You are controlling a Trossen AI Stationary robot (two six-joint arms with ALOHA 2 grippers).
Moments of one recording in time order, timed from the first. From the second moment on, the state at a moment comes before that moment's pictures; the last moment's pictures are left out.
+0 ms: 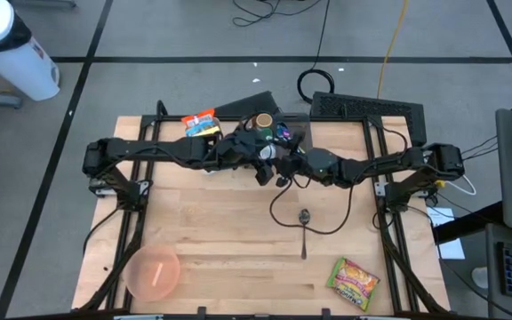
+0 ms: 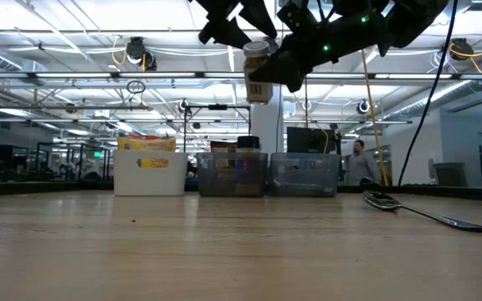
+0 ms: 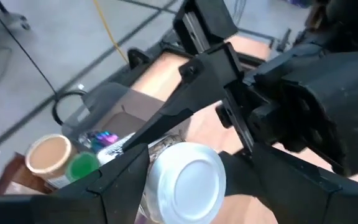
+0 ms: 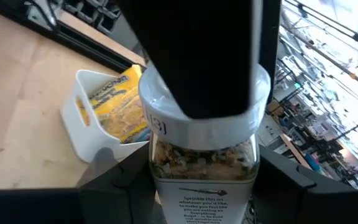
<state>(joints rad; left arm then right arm) 0.07 1.66 1.52 -0.41 -0.33 -0.24 -0.08 1.48 0.79 0.60 0.44 -0.67</state>
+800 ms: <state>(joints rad) 0.07 1.66 1.52 -0.45 -0.43 -0.11 -0.07 1.48 0.79 0.61 0.43 -0.72</state>
